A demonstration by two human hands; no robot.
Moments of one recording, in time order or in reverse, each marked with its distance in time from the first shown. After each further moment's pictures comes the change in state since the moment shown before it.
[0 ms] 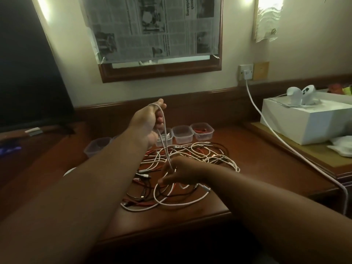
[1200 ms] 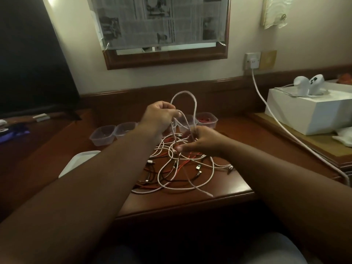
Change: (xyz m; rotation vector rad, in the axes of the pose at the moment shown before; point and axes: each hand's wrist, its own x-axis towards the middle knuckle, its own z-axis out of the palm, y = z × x) left_hand -0.036 -0.020 0.000 0.479 0.040 0.096; right_hand -0.027 0.008 -0.031 0.170 0.245 0.069
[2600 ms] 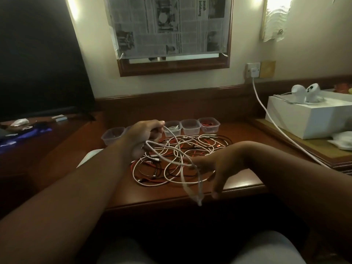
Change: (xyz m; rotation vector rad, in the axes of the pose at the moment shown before) left_hand -0.040 -0.027 -0.077 -0.127 -0.310 -0.130; right_hand -0.065 -0.031 -0.003 -0.273 -0.787 0.173
